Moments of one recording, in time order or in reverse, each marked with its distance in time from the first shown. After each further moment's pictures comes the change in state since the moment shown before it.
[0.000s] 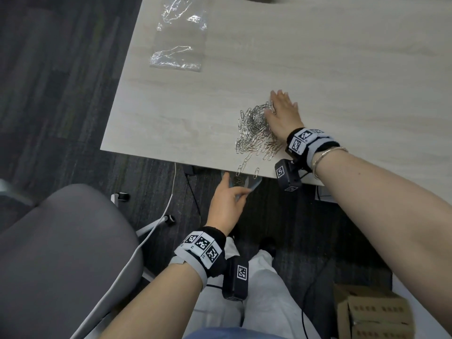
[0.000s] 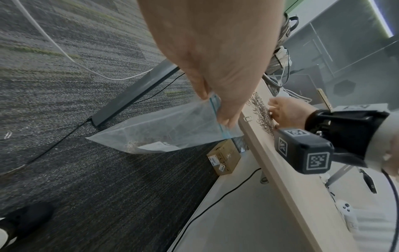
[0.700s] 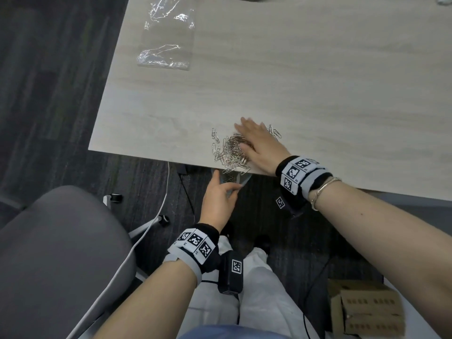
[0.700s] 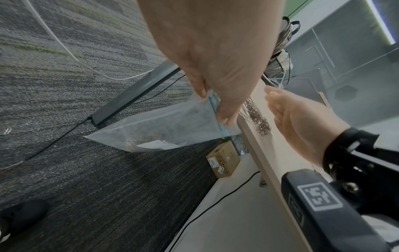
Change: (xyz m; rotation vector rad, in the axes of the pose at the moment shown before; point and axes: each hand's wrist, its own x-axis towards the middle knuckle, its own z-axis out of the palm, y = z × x) left_hand 0.001 0.007 0.006 0.016 0.062 0.000; right_hand -0.067 -0.005 0.022 -0.107 -0.124 -0.379
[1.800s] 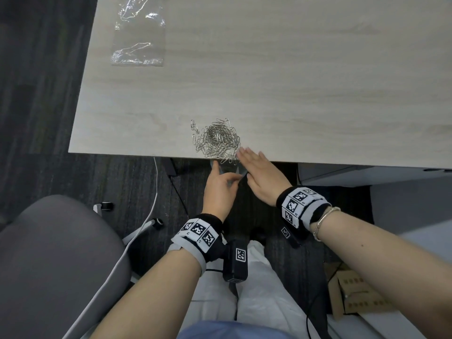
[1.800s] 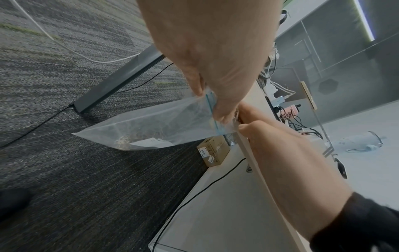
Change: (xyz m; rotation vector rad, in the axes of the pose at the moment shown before) left_hand -0.006 0.010 0.035 0.006 -0.048 0.048; right_hand -0.103 0.004 0.048 -0.025 0.012 0.037
